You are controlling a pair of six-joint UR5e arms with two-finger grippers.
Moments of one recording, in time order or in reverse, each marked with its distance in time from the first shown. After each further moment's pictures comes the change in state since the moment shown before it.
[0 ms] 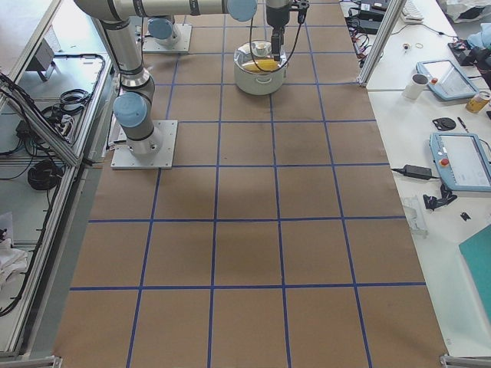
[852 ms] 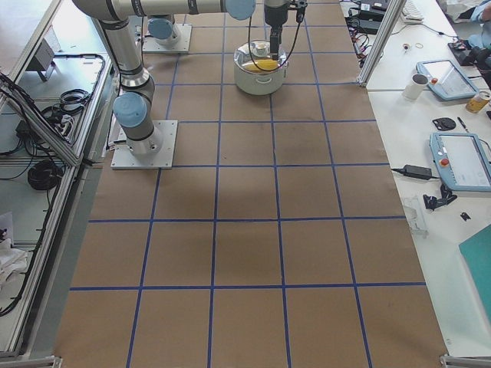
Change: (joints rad) left arm 0.000 0.005 0.003 0.002 -0.001 0.001; right arm 0.003 -0.010 0.001 0.013 0.003 -0.019
